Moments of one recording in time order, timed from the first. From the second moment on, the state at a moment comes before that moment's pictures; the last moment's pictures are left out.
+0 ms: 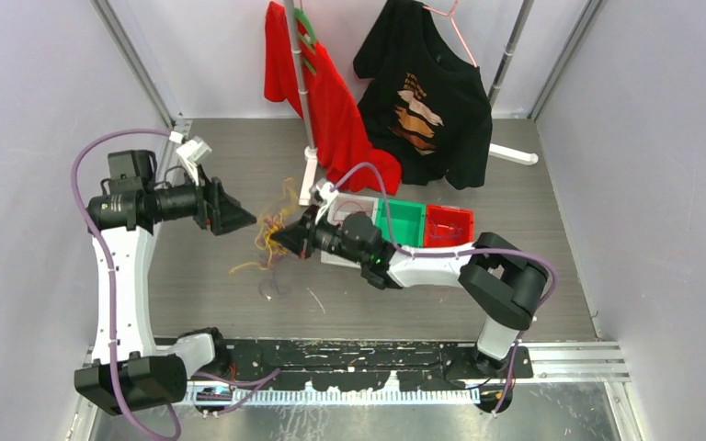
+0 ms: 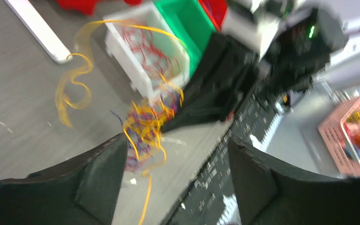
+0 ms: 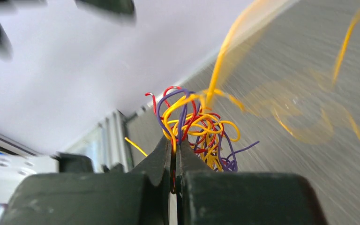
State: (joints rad) left arm 0.20 1.10 1.33 -1.04 1.08 0.27; right arm 1.03 1.71 0.86 0.89 -0.12 0.48
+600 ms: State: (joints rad) left arm 0.20 1.14 1.30 -1.46 1.13 0.81; right arm 0.98 1.67 1.05 0.85 -0.47 0.72
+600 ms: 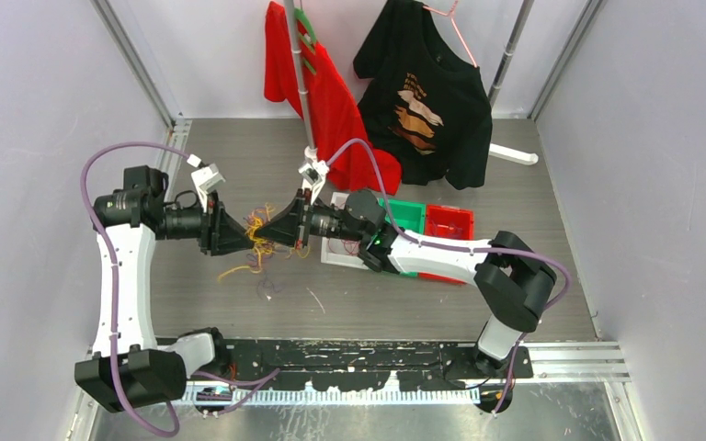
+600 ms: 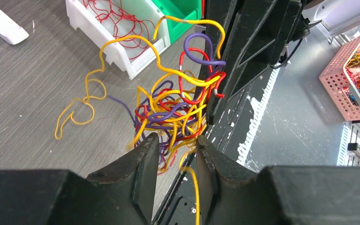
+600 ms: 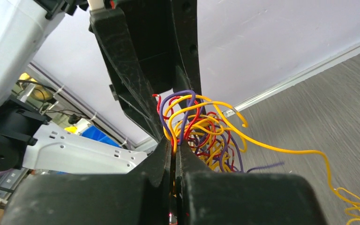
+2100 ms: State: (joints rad) left arm 0.20 1.08 1.37 -1.36 1.07 0.64; right arm 1.07 1.58 1.04 0.59 0.04 0.45
